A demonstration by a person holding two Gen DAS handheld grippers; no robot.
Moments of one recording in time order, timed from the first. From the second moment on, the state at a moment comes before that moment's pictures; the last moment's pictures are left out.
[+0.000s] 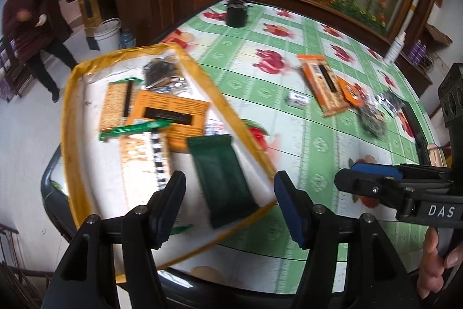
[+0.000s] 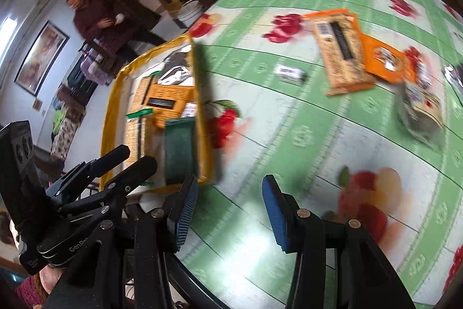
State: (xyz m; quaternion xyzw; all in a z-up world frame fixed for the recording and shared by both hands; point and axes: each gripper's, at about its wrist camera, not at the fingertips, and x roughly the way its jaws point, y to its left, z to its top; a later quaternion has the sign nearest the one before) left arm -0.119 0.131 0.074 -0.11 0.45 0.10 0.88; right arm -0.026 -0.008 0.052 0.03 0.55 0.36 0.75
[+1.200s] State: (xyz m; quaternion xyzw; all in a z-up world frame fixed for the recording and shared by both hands) left arm -0.034 0.013 0.054 -0.07 0.50 -0.06 0.86; right arm -0.010 -0.187 0.022 0.12 0.60 0.18 0.77
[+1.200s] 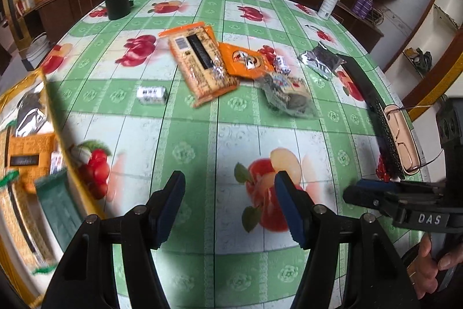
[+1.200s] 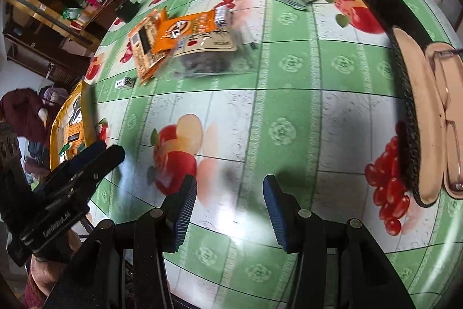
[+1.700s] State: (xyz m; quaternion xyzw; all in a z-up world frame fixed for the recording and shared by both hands) left arm 0.046 0.083 0.035 -0.08 0.52 0.01 0.85; right arm -0.020 -0.216 0.029 0.13 0.59 0.15 0.78
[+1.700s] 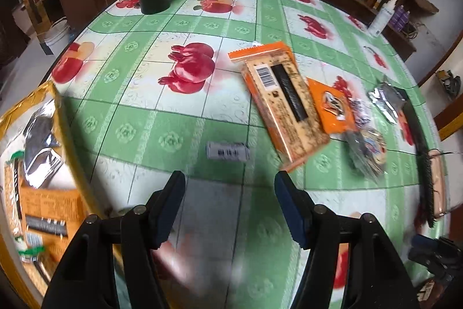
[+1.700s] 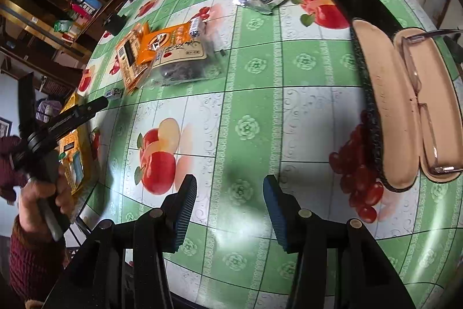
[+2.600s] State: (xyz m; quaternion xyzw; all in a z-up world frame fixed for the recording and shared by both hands) left arm -0.030 0.025 0.019 -0.06 0.53 -0.04 0.84; right arm 0.045 -0.193 0.057 0.11 0.56 0.19 0.80
